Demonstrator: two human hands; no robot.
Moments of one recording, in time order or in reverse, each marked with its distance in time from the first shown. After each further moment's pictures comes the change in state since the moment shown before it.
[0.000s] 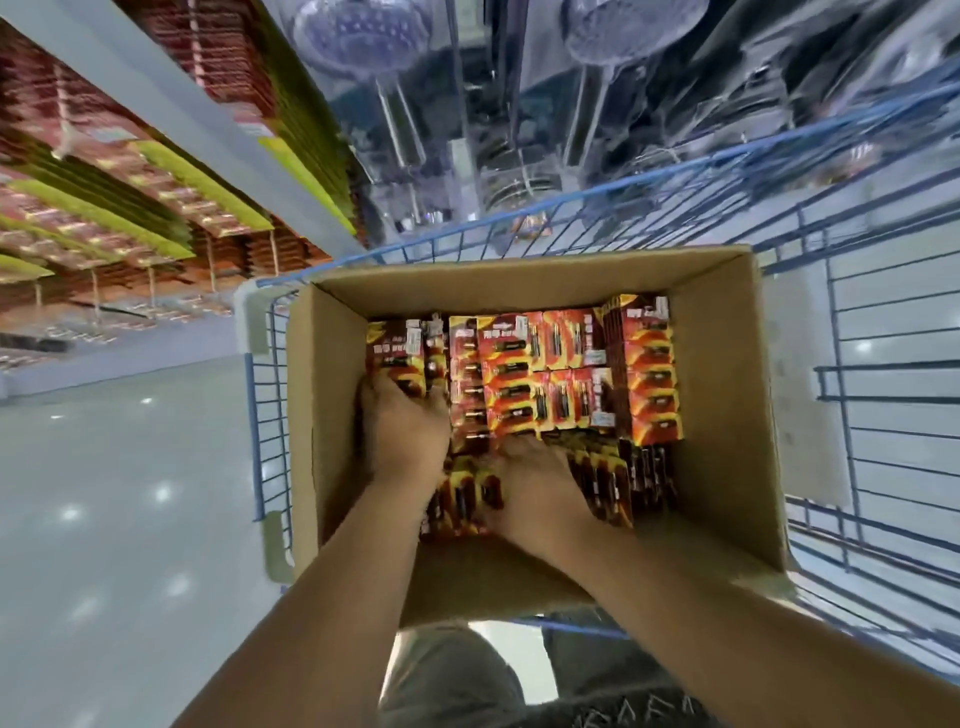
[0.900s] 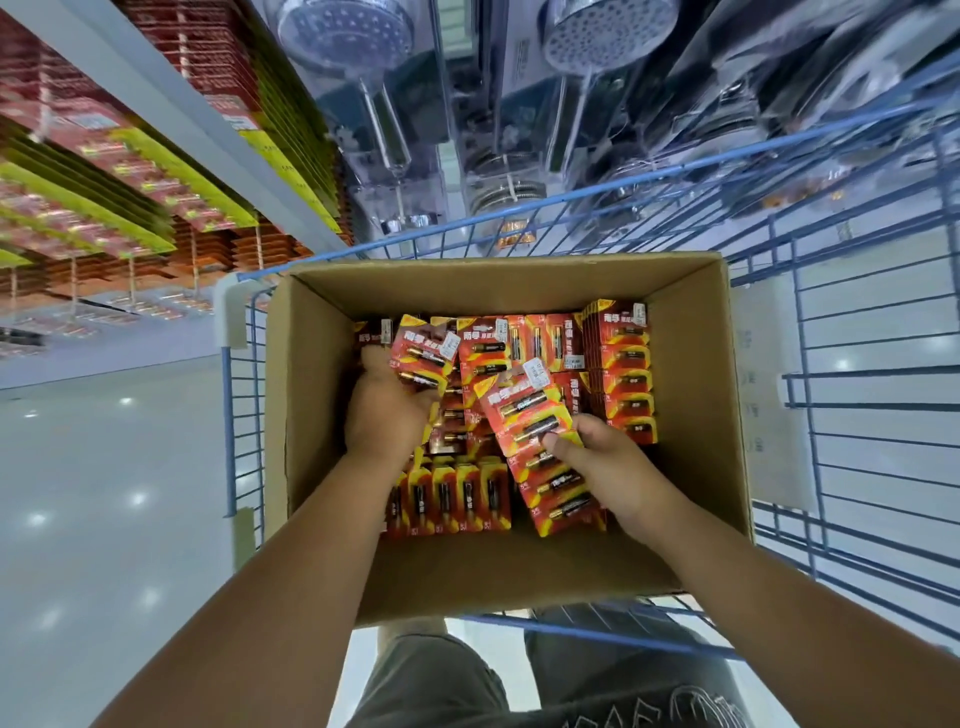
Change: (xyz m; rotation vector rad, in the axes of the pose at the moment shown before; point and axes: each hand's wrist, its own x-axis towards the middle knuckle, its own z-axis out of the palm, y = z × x) left_hand 0.020 -0.001 0.010 -0.096 -0.094 0.120; right_hand -0.030 0.076 -0.045 1.120 0.057 0.314
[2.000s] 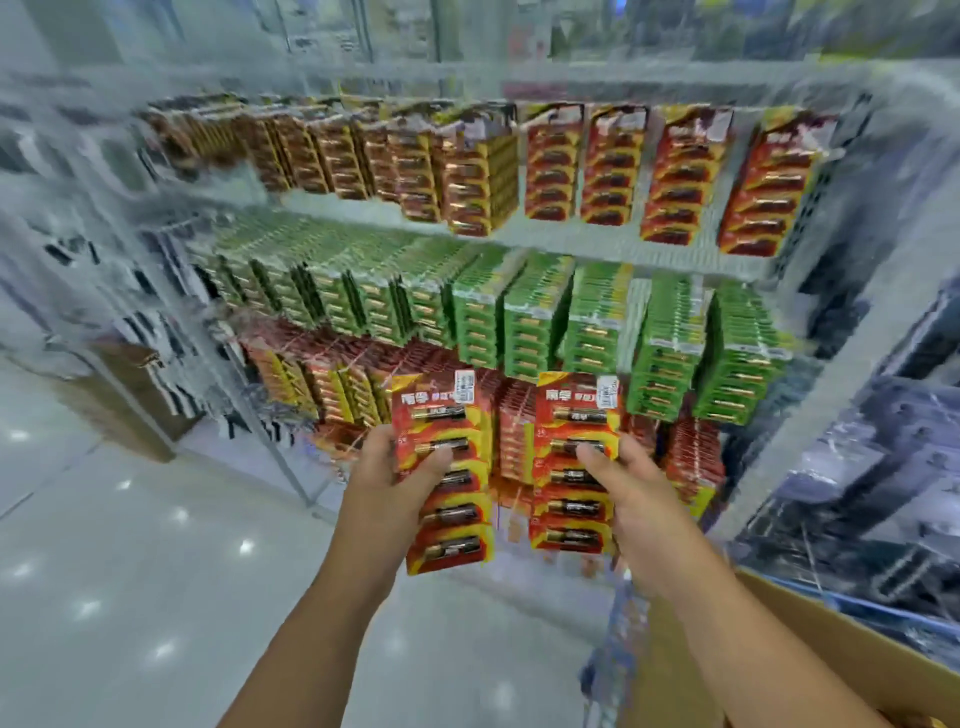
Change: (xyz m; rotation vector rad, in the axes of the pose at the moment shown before) left_hand -0.196 -0.189 -0.514 -1.036 0.442 0.312; right_hand -0.240 -0.263 0.417 0.103 -0.352 -0.703
